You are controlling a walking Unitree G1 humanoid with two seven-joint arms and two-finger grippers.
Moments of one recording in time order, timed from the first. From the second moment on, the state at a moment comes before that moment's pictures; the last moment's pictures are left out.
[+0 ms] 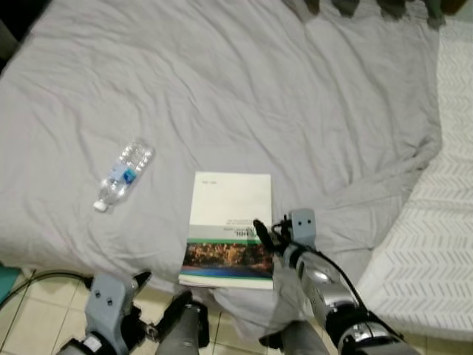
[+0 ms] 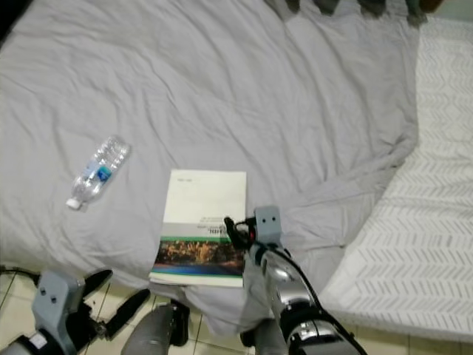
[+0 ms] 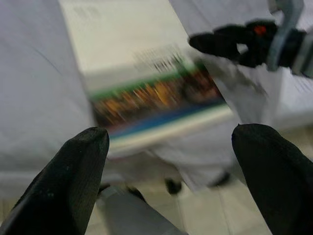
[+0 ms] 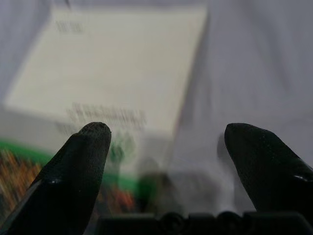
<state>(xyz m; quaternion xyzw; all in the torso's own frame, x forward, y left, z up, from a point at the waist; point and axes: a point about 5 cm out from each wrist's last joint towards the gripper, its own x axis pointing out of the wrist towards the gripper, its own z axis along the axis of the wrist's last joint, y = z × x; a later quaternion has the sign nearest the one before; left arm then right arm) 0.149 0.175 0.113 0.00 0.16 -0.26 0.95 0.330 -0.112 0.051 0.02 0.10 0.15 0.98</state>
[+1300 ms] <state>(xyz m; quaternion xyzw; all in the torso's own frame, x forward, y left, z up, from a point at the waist) 0.130 0.154 0.097 -0.01 0.18 -0.24 0.95 0.293 -0.075 0.027 0.12 0.09 0.20 0.97</state>
